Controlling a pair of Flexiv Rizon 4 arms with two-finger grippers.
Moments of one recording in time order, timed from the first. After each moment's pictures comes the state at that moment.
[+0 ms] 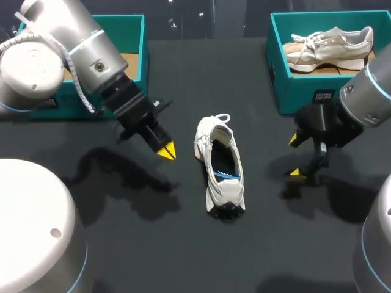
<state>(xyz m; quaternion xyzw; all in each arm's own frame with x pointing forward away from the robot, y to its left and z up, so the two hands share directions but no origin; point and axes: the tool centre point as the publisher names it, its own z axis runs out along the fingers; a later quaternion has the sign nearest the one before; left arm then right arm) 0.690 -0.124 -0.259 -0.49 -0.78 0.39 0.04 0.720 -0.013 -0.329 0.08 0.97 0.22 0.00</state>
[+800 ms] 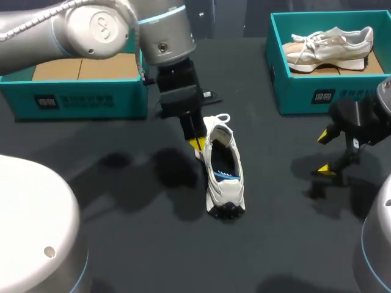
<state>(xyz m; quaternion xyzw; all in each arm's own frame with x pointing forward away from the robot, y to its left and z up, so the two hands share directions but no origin) 0.701 -0.185 -0.242 -0.69 -0.68 0.25 0.06 0.717 -0.071 -0.318 0.11 0.97 0.23 0.01</state>
